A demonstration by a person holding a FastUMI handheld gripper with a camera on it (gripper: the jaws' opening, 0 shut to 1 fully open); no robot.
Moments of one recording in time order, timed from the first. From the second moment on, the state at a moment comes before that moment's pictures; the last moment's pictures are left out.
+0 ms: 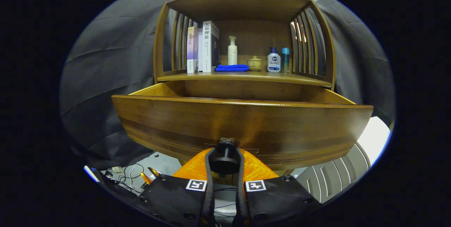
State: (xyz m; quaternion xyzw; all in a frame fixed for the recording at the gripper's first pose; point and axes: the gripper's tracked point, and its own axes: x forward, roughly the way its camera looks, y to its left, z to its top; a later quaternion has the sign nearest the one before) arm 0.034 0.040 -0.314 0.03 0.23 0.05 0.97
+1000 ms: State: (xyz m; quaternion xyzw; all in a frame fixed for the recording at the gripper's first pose) arm 0.001 0.031 -0.293 -0.04 0.28 0.06 0.96
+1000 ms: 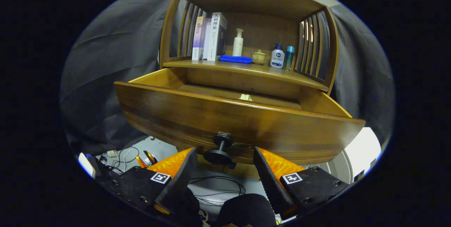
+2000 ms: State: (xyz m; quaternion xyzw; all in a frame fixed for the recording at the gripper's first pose) arm 0.109 0.036 -0.194 0.01 0.31 0.11 0.95
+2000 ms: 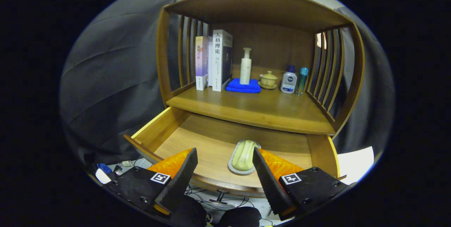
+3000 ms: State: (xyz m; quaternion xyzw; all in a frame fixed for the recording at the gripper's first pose) arm 0.174 0.016 -0.306 0.04 0.51 0.06 0.85
